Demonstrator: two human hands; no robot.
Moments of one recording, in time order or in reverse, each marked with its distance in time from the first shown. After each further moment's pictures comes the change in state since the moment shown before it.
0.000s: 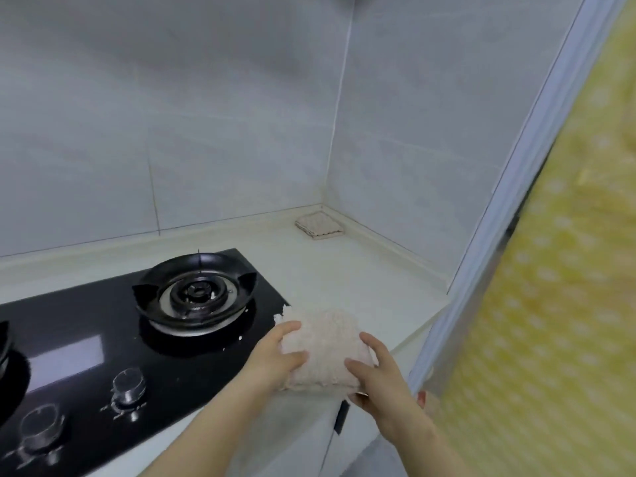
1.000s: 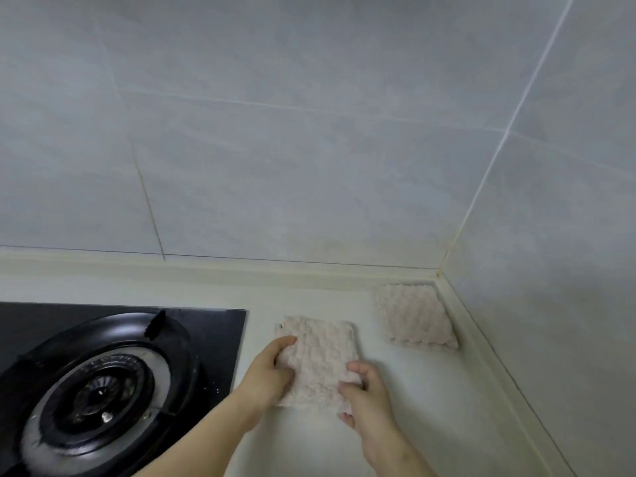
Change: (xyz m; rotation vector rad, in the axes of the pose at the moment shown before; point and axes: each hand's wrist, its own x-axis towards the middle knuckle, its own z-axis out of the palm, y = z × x) left_hand 0.392 0.024 0.013 -0.105 0.572 -0.215; right_hand 0.478 -0.082 0.069 -0.270 -0.435 0.162
